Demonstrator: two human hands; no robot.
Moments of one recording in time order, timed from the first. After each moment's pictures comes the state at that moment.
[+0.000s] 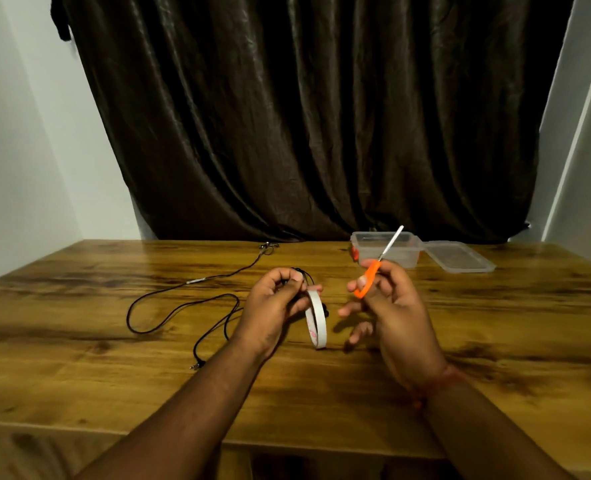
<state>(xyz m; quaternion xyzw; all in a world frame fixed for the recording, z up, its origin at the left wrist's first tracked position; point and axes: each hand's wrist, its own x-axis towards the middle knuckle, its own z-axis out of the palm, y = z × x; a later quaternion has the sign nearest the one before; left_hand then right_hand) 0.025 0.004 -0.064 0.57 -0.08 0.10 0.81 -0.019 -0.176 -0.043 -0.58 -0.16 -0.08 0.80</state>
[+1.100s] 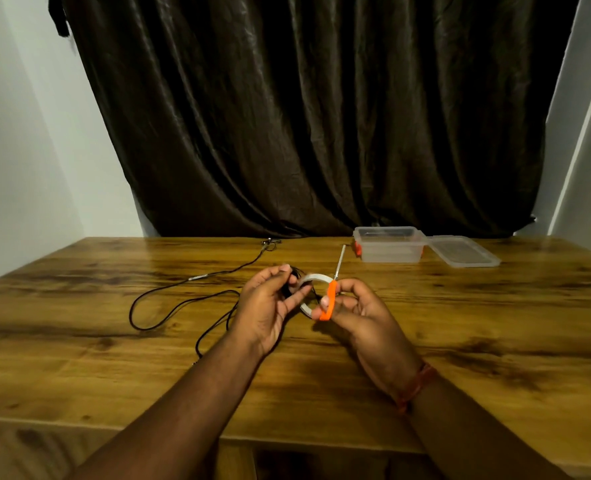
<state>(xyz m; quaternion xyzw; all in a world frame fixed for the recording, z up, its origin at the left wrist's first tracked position) 0.029 0.011 -0.062 0.46 -0.02 0.09 0.89 -0.016 -0.148 -0.059 -0.61 -0.18 0.01 0.78</state>
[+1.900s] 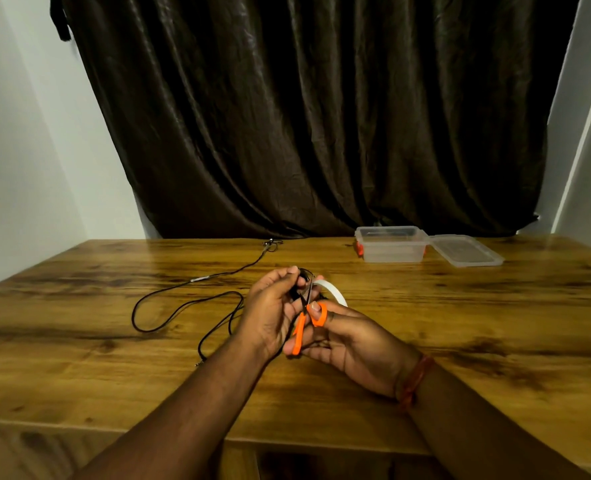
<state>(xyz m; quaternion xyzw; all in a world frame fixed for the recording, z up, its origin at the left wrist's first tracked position) 0.023 0.004 -0.059 0.45 -0.04 0.05 0.89 -0.013 -0.142 -0.062 -0.55 -0.23 0.26 0.76</state>
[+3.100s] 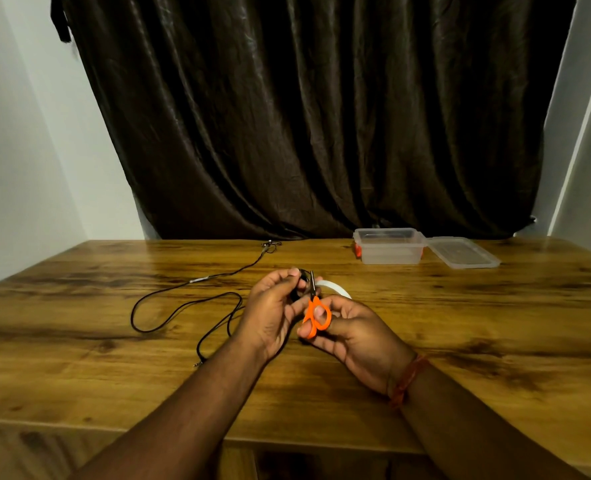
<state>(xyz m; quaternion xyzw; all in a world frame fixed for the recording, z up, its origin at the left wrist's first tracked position) 0.013 0.000 -0.052 0.48 -0.04 0.07 0.88 -0.010 -0.143 -0.064 -0.56 -0.18 0.17 0.79</state>
